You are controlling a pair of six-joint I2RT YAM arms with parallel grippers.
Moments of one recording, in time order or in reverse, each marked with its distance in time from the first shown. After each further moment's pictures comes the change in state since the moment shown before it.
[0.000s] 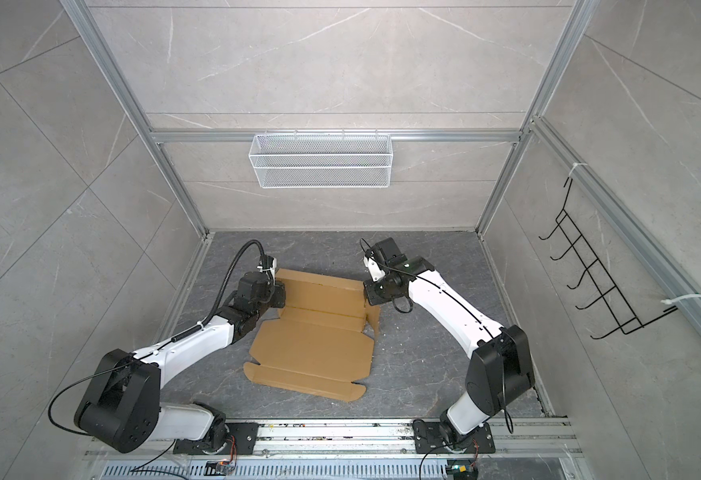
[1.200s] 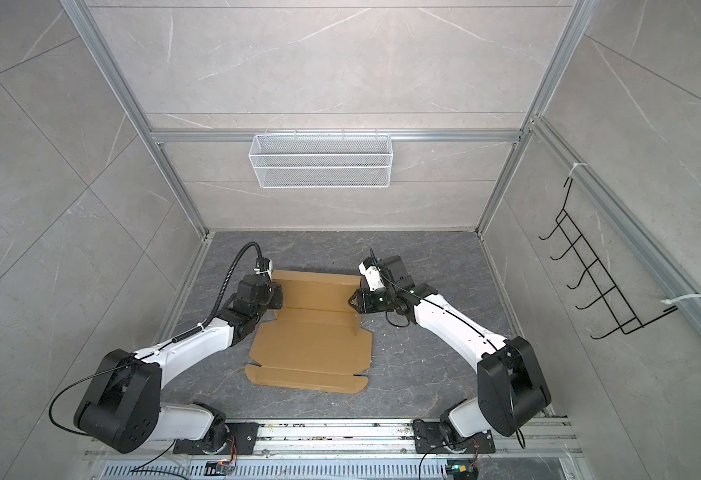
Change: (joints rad) left arm 0.001 0.000 -0.029 0.021 -0.067 -0.003; right arm 0.005 -0.105 -0.338 0.506 -0.290 0.148
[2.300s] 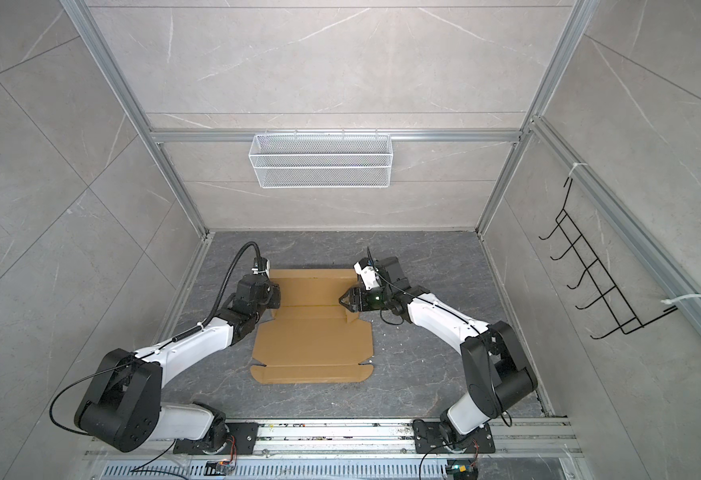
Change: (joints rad) left arm 0.010 0.004 0.000 -0.003 -0.034 0.022; right arm -0.032 0.084 -0.050 0.193 -0.123 0.032
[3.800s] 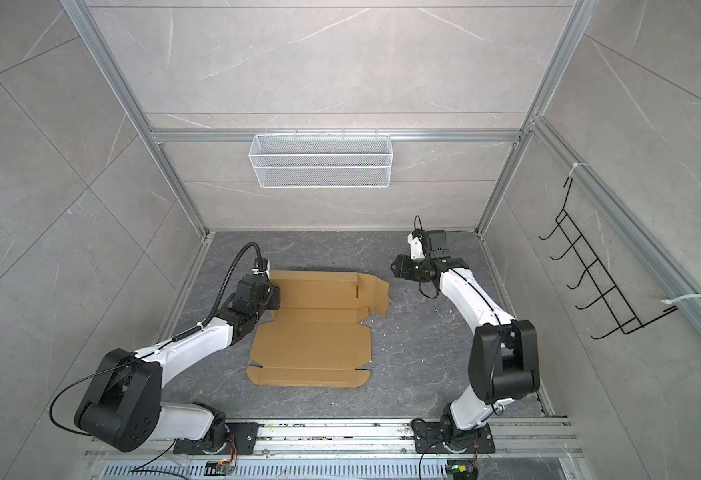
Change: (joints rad) left arm 0.005 0.000 0.000 -0.015 0.001 0.012; right arm -0.336 0.093 0.259 -0.286 0.211 -0.113
